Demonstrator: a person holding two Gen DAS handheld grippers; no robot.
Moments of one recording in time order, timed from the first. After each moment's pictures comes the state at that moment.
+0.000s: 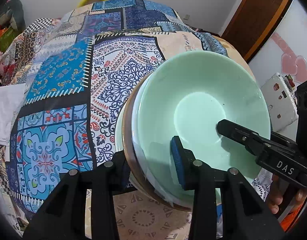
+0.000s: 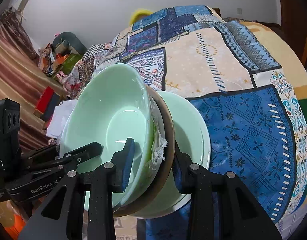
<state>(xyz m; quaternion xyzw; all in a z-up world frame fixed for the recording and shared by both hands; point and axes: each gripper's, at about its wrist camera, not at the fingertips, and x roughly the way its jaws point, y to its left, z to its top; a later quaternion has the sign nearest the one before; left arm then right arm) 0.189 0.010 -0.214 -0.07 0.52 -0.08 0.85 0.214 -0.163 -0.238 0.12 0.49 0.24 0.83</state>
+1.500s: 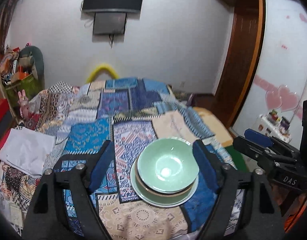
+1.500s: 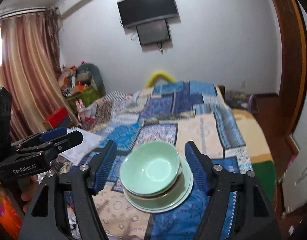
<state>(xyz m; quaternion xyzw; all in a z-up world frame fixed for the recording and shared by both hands) 0.053 0.021 -0.040 -0.06 0.27 -0.06 0.96 0.111 -0.183 -0.093 0.04 0.25 0.25 0.93</state>
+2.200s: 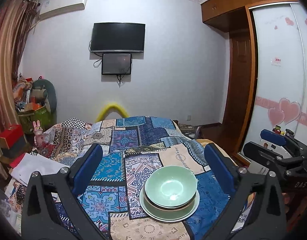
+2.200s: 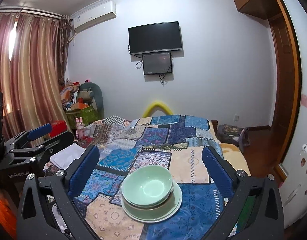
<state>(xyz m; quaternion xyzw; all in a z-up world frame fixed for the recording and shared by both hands) -0.013 0.010 -0.008 -0.02 0.14 -0.02 0.99 0.072 -0.181 -0.064 0.01 0.14 0.23 0.96</state>
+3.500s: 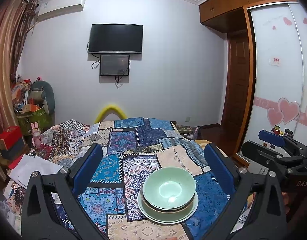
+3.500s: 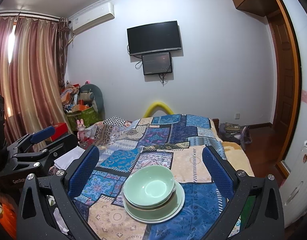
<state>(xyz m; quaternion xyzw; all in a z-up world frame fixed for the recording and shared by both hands) -0.012 0.005 -0.014 -0.02 0.13 -0.03 0.99 0.070 -0.190 -0.068 0.02 0.15 0.24 0.96</state>
